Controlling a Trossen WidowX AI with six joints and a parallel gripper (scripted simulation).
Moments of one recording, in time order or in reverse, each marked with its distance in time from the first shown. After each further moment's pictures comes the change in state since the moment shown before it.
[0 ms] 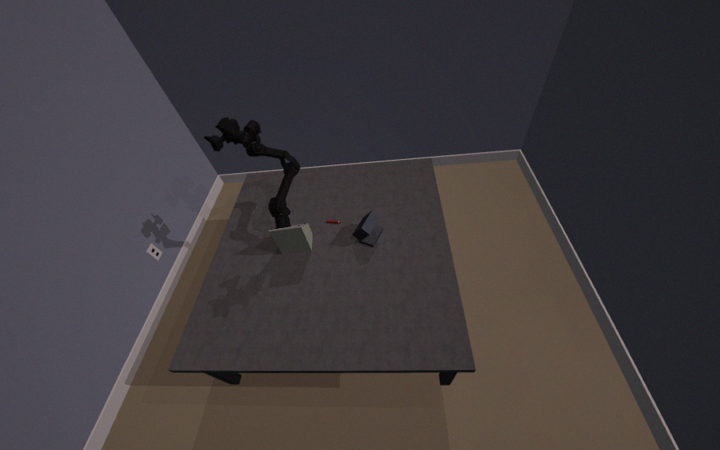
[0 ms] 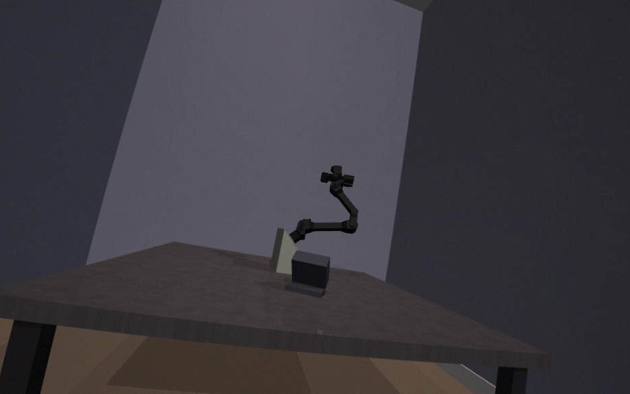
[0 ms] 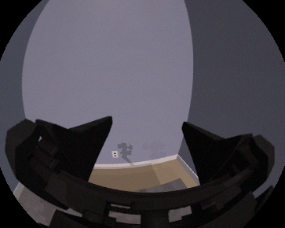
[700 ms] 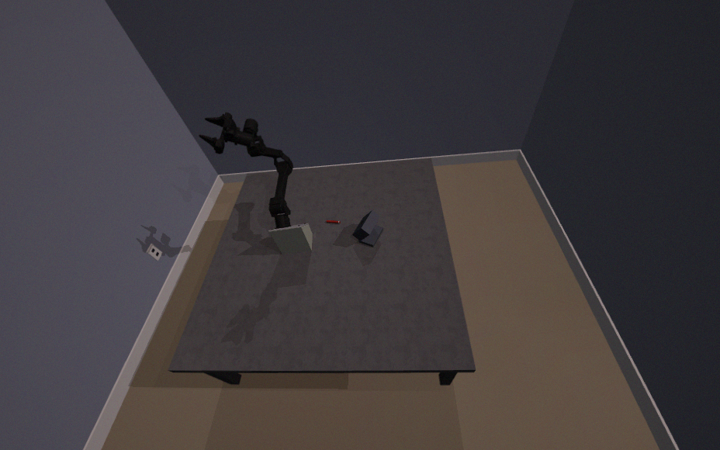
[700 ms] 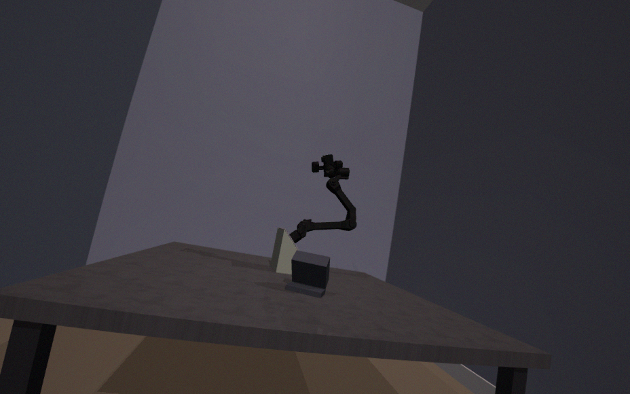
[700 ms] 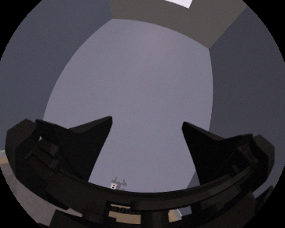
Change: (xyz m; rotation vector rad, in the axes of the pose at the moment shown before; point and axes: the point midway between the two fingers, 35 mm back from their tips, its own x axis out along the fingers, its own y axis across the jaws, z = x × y) arm -0.067 0.082 0.083 -0.206 -0.457 0.281
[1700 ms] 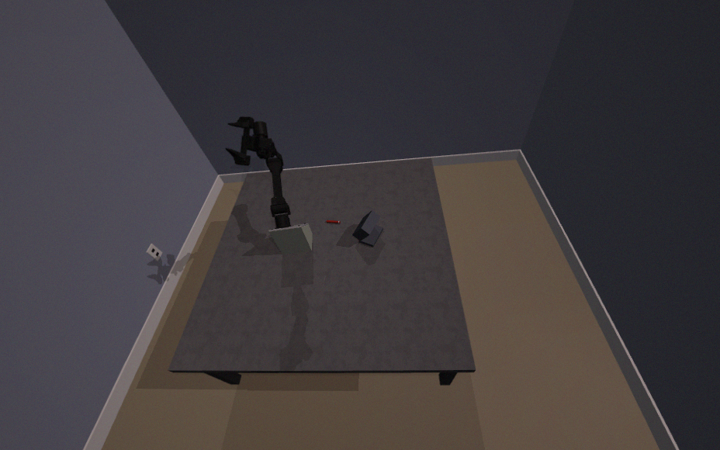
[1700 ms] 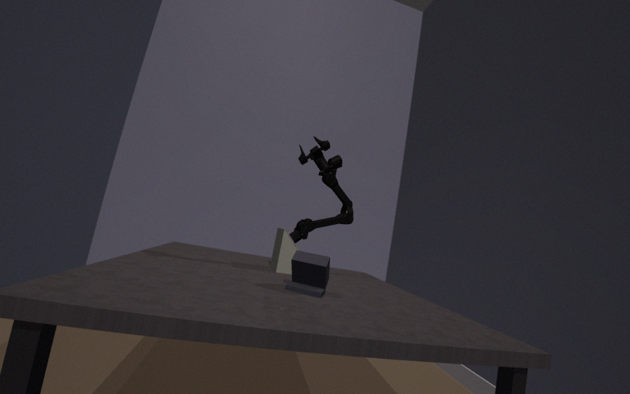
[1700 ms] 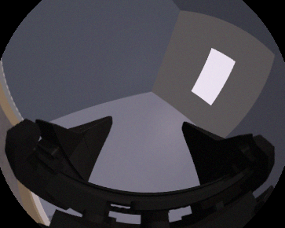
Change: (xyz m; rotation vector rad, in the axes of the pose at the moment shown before) arm -0.119 0.116 0.153 -0.417 -0.780 0.292
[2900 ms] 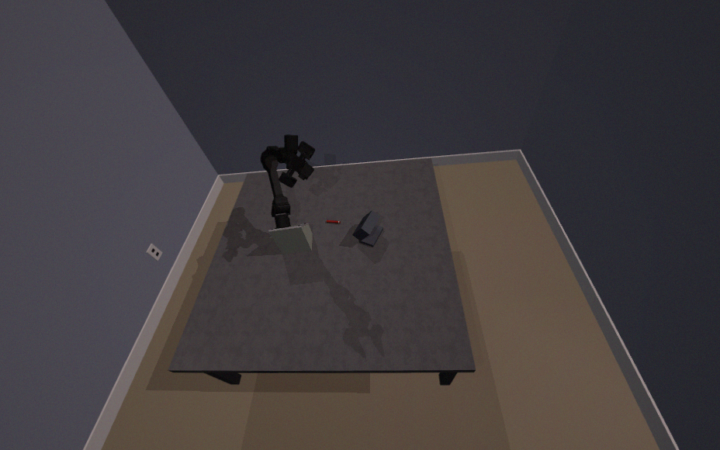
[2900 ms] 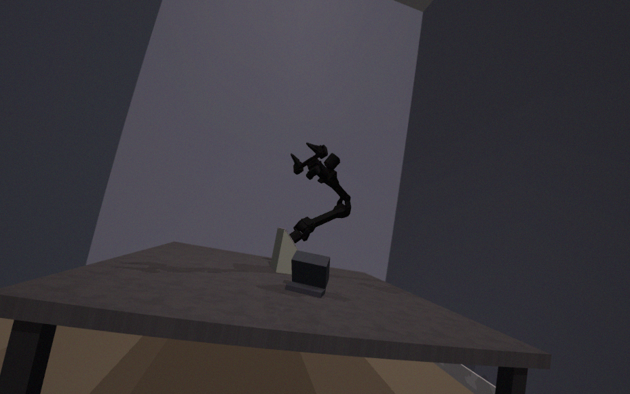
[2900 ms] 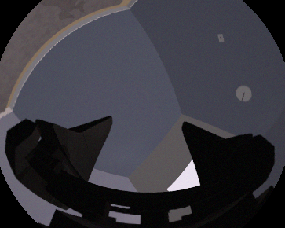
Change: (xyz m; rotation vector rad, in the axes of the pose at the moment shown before) arm -0.120 0.072 0.227 -0.454 -0.930 0.071
